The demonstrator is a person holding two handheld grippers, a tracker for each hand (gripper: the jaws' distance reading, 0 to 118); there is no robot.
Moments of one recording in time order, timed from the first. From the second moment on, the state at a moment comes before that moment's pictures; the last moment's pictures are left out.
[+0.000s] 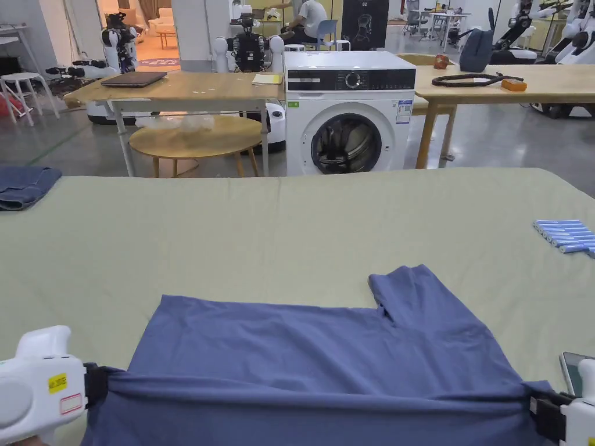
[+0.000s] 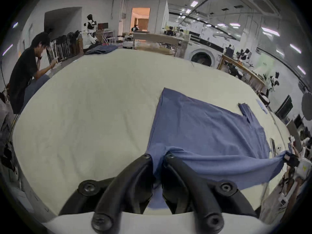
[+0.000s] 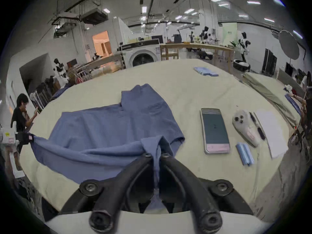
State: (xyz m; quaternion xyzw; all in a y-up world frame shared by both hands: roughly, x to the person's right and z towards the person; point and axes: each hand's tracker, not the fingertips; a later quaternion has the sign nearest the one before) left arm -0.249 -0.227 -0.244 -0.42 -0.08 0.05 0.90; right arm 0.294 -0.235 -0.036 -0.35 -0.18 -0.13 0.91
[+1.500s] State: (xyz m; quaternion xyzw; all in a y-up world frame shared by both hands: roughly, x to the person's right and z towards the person) left arm -0.258 -0.304 -0.240 -0.52 -0.07 0.02 0.85; right arm 0.260 -0.251 0.037 -0.27 -0.20 -0.13 0.93
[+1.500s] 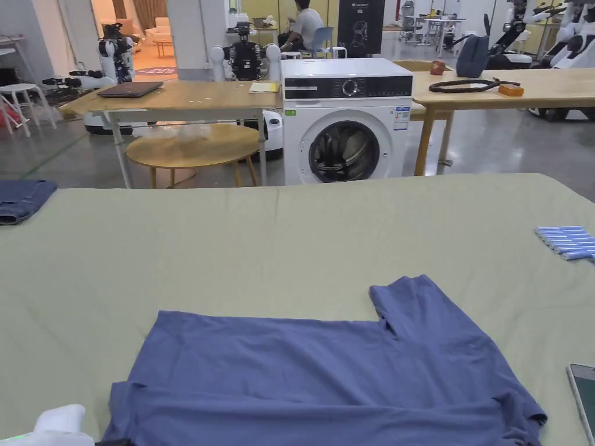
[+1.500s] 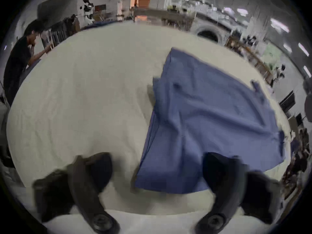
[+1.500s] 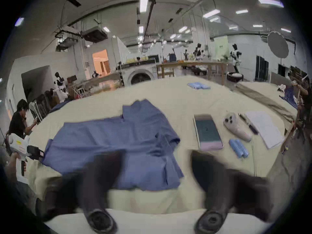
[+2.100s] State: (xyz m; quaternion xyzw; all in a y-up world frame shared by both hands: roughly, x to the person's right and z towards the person) left arm -0.254 -0.257 -0.184 -0.47 -0.08 0.02 0.88; right arm 0.272 -0.277 -0.009 -0.41 -0.15 -0.10 0.89
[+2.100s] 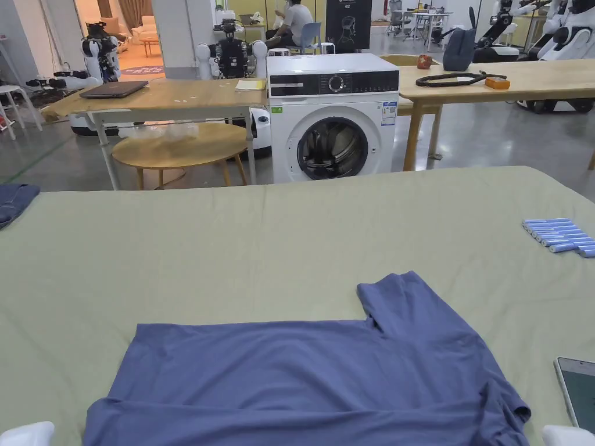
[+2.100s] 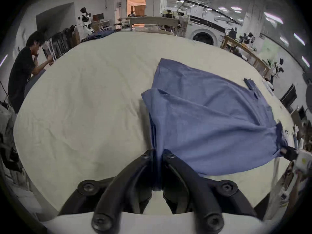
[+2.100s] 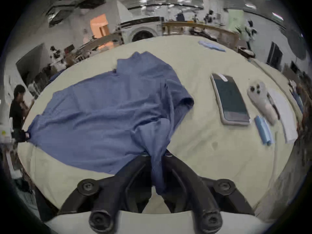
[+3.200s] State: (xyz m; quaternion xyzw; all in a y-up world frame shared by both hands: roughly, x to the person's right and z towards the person) left arm -0.243 -0.093 -0.116 -0.14 -0.14 0.05 0.98; right arm 0.216 -0.104 0.018 -0.10 -0.10 -0.12 0.98
